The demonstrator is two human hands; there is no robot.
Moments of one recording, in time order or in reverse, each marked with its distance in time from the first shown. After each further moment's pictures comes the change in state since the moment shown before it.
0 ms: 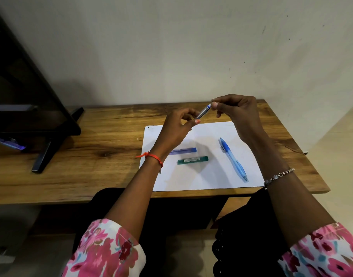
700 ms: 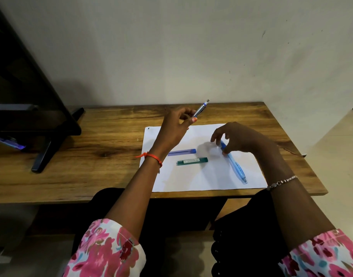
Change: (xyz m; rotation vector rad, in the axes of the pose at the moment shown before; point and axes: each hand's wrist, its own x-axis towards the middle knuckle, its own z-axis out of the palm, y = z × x) left_hand 0.001 0.001 -0.004 -0.035 0.052 -0.037; right_hand -0.002 0.027 -0.020 -1.012 -0.724 0.146
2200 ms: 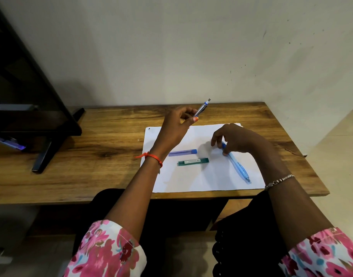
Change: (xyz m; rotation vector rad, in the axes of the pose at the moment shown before) left_hand 0.003 -0.001 -0.001 0.016 0.000 0.015; right_hand 0.007 -0.002 0.004 0.006 -0.023 0.024
